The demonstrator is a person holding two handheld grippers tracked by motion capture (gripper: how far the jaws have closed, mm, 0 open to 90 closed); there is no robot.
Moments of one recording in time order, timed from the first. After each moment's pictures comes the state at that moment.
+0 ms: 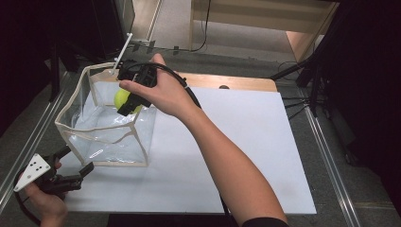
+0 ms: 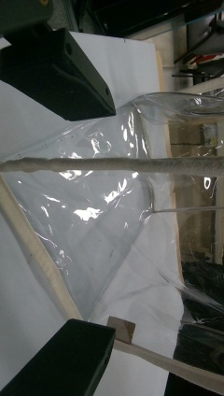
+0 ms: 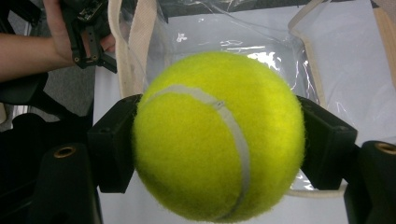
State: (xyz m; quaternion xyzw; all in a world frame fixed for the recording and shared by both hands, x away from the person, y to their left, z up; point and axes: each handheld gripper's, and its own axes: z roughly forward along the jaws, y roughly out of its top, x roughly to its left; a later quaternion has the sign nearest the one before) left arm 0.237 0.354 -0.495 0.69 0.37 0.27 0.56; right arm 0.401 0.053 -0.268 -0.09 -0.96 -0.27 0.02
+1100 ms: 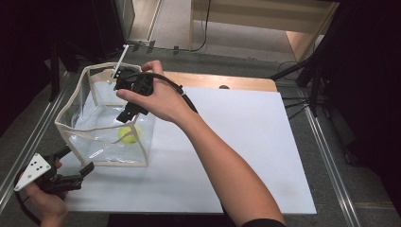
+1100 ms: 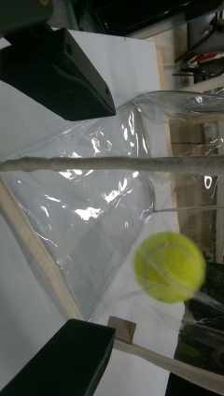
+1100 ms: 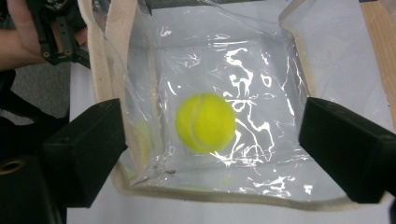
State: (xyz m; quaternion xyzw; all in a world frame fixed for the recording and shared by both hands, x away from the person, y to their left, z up) left arm 0.238 0.353 -0.495 0.70 0.37 0.27 0.56; right arm 0.393 0.061 -0.287 -0.10 -0.96 -0.26 -0.02
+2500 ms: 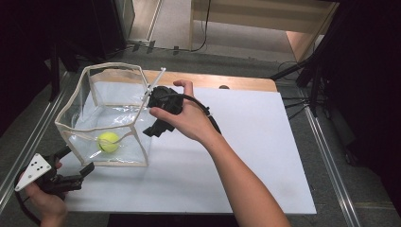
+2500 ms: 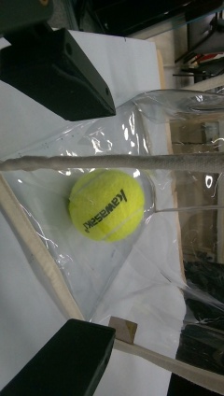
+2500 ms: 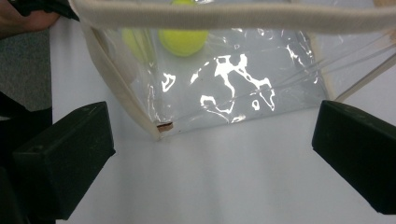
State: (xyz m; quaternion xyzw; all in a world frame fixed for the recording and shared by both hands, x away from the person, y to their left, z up) left arm 0.238 0.353 -0.495 0.70 0.37 0.27 0.55; right arm 0.371 -0.001 -0.333 -0.15 -0.95 -0.28 -0.03
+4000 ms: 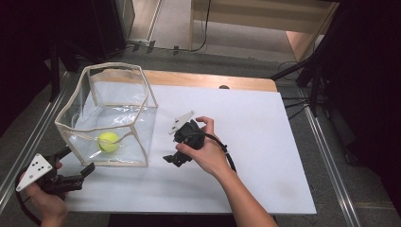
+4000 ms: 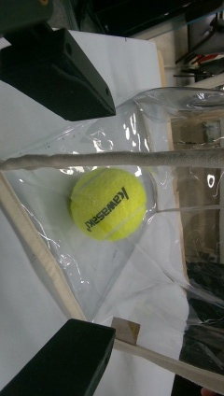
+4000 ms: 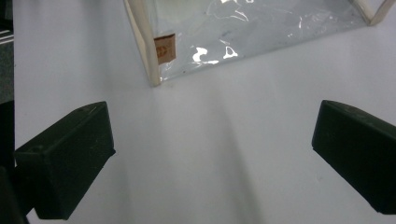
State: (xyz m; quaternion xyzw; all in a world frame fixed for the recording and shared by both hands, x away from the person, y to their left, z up) left arm 0.237 0.351 -0.495 0.70 0.37 0.27 0.55; right arm 0.326 -0.055 -0.430 -0.19 -0.92 -0.33 -0.05
